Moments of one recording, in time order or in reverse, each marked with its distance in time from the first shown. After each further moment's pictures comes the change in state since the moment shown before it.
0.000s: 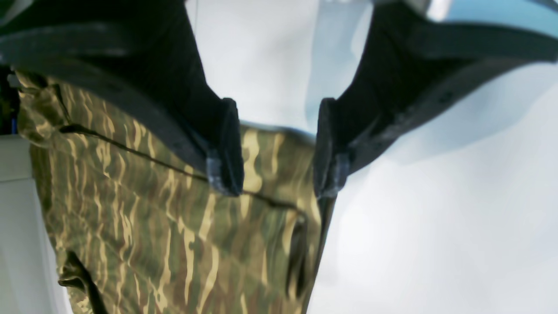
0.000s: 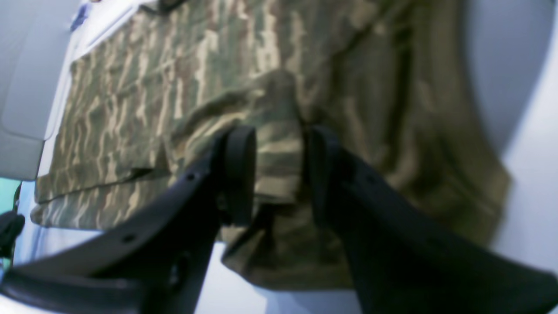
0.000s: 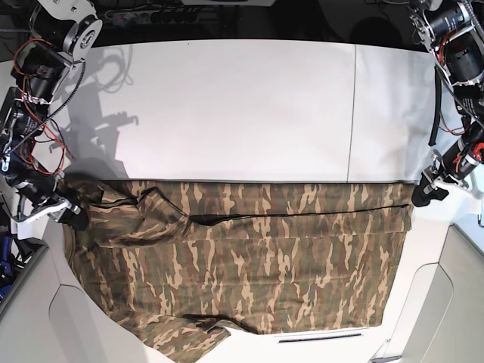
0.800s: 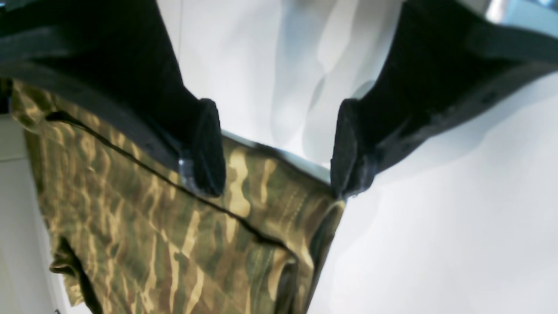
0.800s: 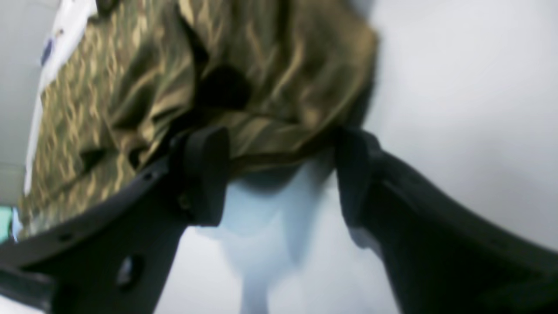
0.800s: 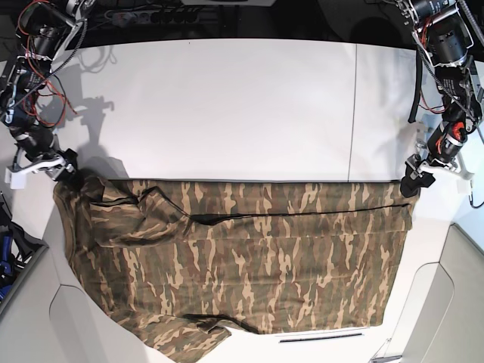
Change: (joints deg) left arm 4.3 4.9 0.1 0.0 4.5 -0.4 -12.7; right arm -11.0 -0.6 0.9 -0.3 1.9 -0.7 9.4
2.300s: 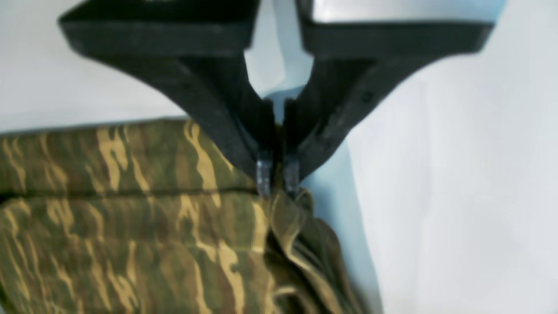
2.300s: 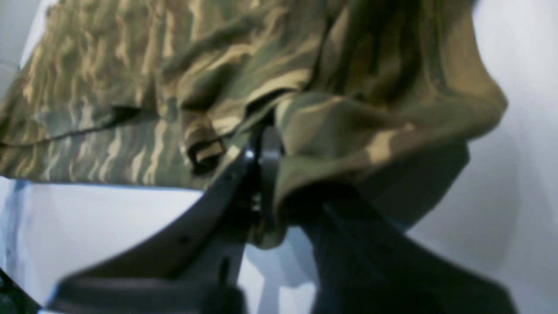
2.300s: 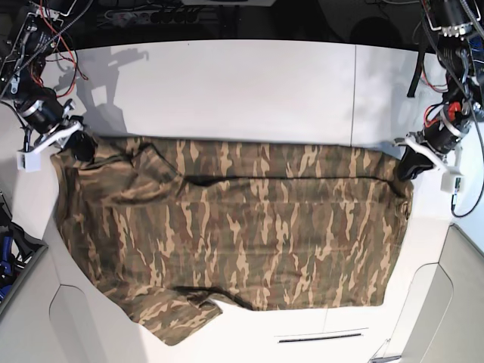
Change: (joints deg) left arm 15.2 -2.7 6.1 26.9 5.1 -1.0 1.0; right arm -14.5 -2.3 -3.2 24.3 4.2 -0.4 -10.2
